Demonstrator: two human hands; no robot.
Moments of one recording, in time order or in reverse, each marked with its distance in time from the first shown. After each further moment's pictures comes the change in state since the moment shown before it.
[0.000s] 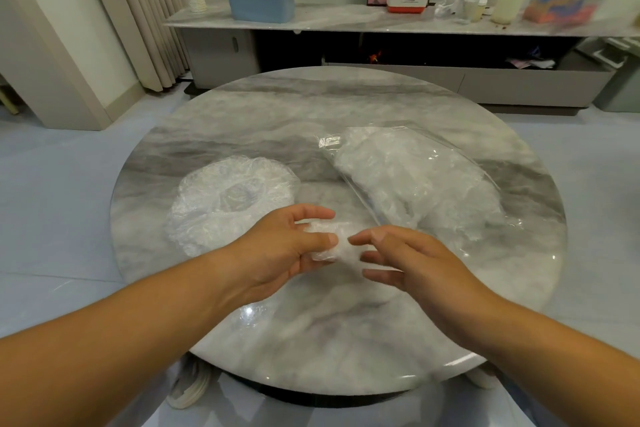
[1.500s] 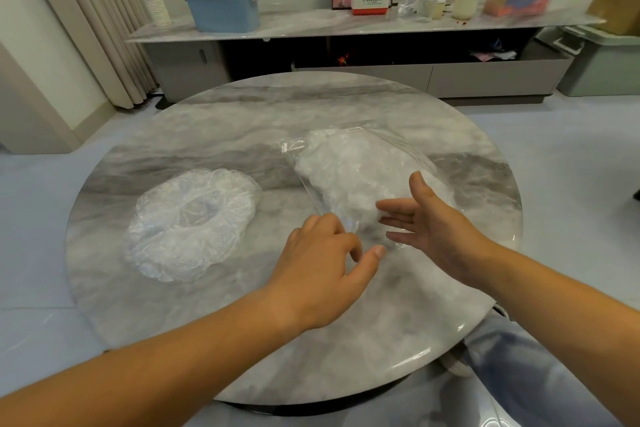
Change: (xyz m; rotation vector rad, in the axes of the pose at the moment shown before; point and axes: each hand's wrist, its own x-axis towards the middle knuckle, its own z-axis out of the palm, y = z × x) left_hand 0.021 -0.040 0.081 1.384 0.043 0.593; right_hand 0.028 0.010 -0.100 0.071 0.106 0.135
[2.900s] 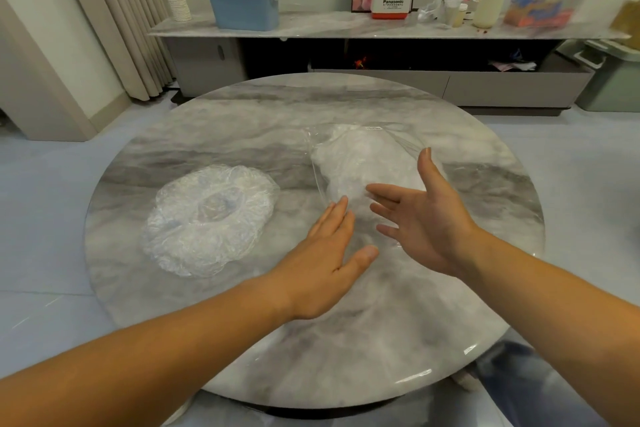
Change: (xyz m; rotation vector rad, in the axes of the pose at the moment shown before) left_hand 0.003 -0.037 -0.008 -0.159 -0.278 -0.057; right_hand 0.029 -0.022 0.037 0.313 -0.082 0.117
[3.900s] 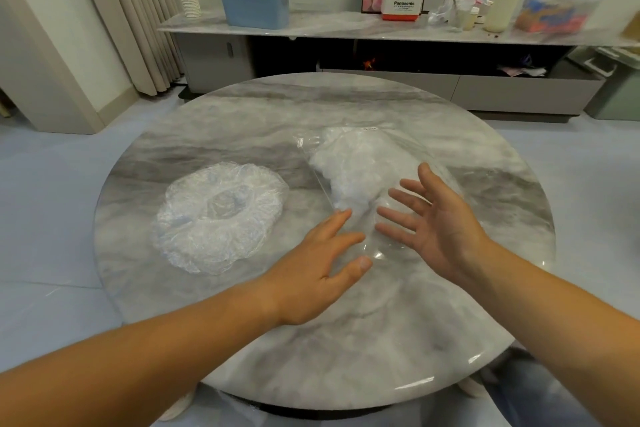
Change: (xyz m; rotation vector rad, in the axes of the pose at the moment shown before) left_hand -0.016 -0.021 -0.005 -0.115 0.063 0.059; right_hand -0.002 0.008 0.005 0.180 0.222 -0.109
